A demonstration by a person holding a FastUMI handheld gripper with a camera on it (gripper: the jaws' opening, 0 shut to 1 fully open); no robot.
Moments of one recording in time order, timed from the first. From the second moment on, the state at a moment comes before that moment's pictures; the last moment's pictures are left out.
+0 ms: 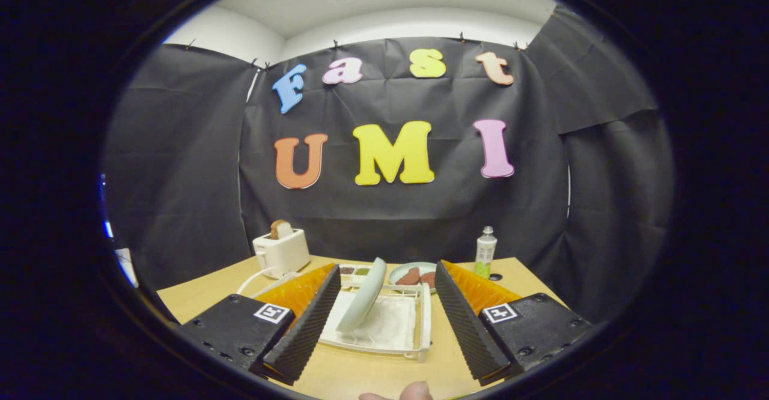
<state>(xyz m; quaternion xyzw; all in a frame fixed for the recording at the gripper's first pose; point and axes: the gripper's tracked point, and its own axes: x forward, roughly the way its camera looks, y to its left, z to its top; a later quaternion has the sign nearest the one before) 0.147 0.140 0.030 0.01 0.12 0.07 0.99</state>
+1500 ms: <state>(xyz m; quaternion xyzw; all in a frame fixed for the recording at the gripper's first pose) 0.278 0.151 -0.032 -0.06 0.34 -0.11 0.93</state>
